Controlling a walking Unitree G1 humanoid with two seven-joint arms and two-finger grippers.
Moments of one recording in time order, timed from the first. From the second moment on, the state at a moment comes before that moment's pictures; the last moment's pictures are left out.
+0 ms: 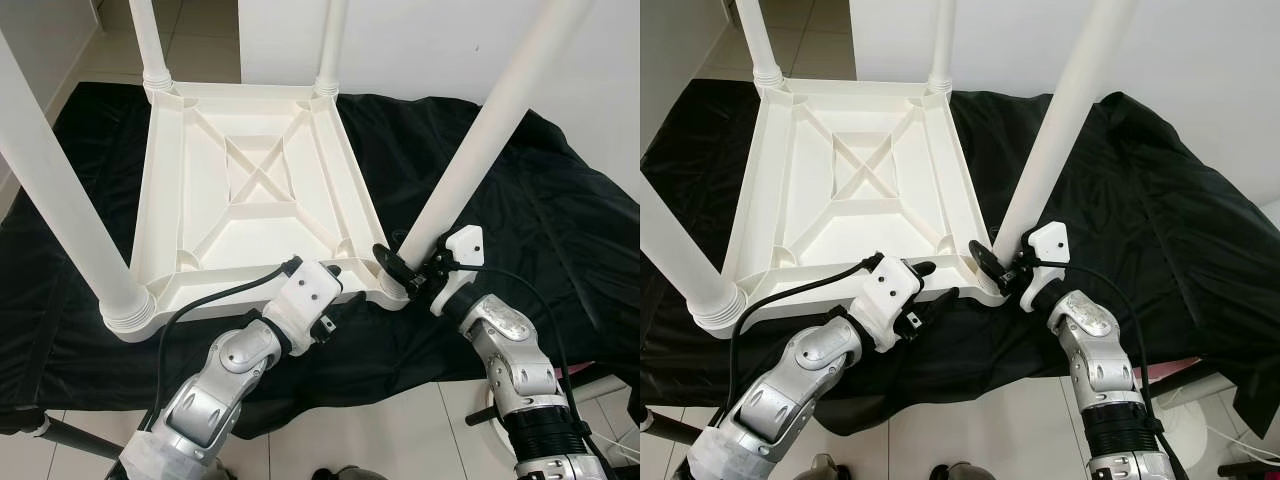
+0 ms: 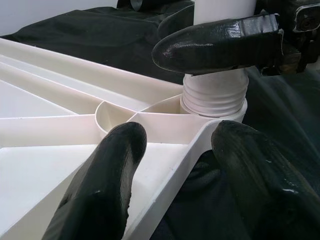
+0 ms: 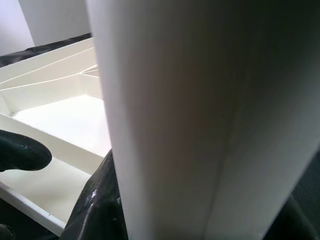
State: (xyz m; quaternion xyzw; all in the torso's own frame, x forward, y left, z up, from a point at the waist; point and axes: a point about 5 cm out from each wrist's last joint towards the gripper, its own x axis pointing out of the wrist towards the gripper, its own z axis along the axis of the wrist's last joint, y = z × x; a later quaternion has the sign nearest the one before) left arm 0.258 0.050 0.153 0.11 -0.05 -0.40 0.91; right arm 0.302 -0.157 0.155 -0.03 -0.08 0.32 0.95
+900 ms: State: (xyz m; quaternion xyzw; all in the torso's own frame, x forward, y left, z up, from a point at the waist) left arm 0.258 0.050 0.152 0.12 -0.05 -0.40 0.91; right arm 0.288 -0.123 0.154 0.04 -0.08 0.03 1.00
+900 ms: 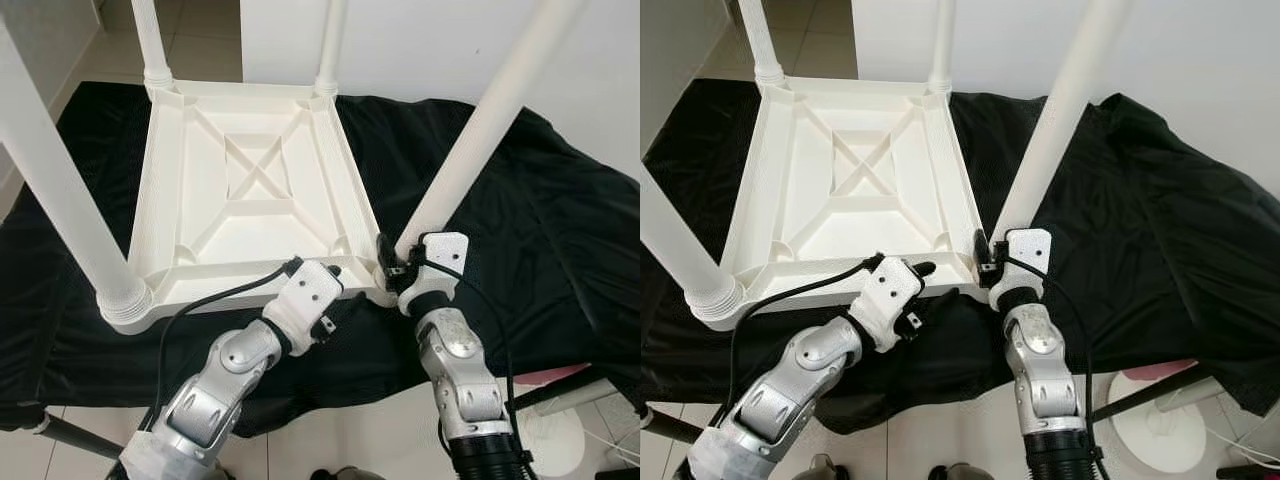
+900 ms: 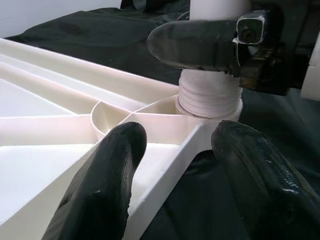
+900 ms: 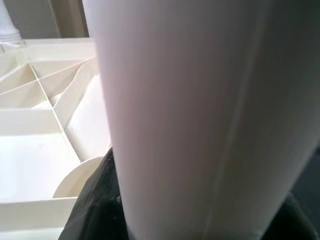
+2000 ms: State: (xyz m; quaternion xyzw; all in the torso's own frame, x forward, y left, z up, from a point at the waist) left arm 0.257 0.047 0.150 0.12 -0.05 -0.40 0.91; right arm 0.289 -0.150 0.148 0.00 -0.07 0.21 0.98
